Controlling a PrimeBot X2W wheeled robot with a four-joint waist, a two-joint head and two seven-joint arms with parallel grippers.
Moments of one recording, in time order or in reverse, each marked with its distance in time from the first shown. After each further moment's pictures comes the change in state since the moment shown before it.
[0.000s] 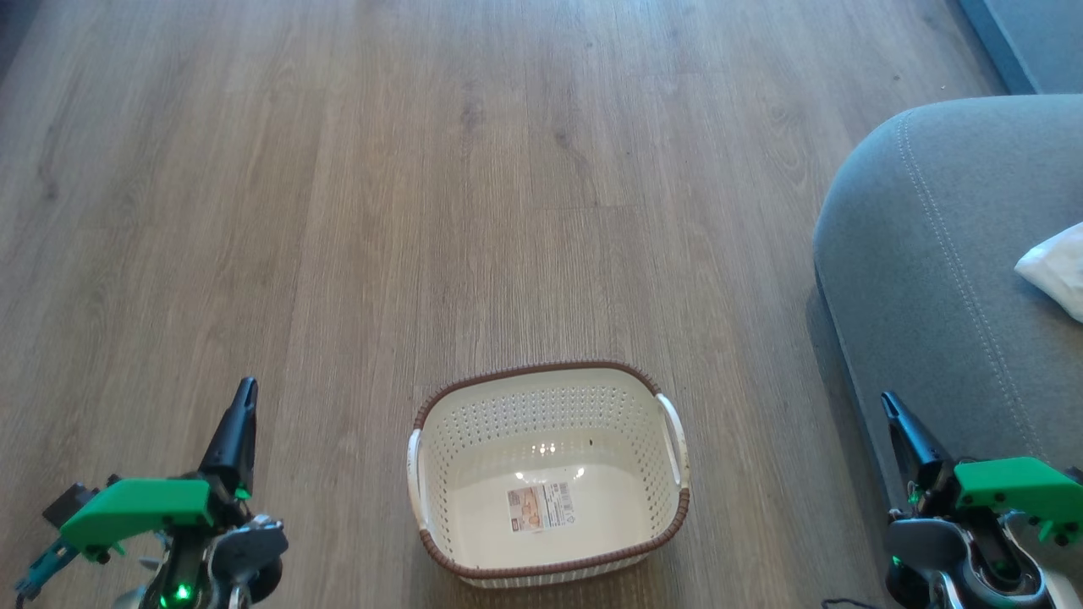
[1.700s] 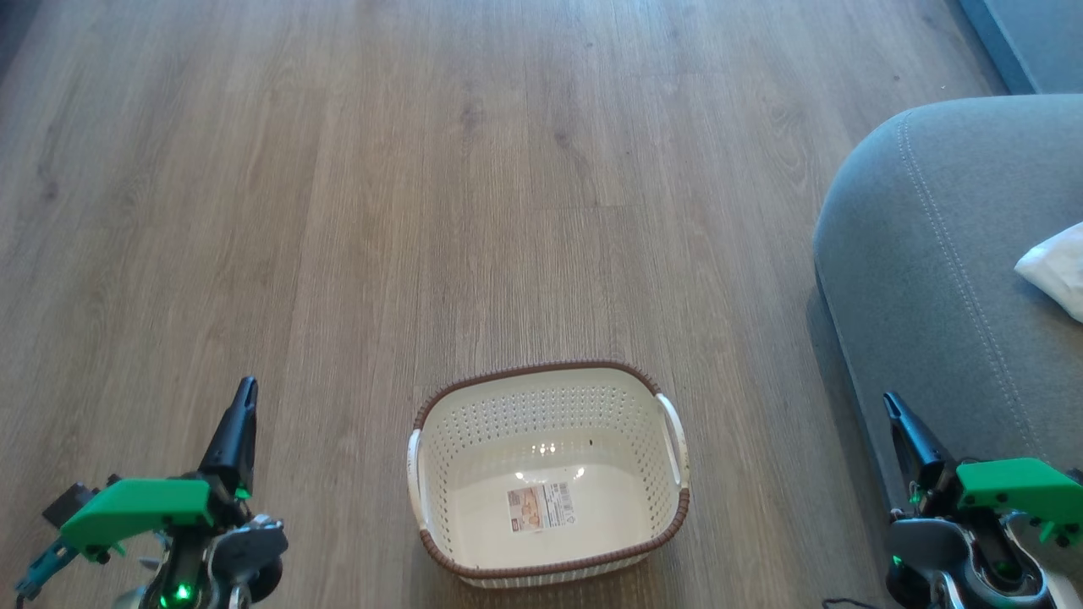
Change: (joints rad) left arm 0.000 0.000 0.000 0.000 0.000 0.000 0.000; right arm 0.000 0.007 -0.012 0.000 -0.002 0.000 0.004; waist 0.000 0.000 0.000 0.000
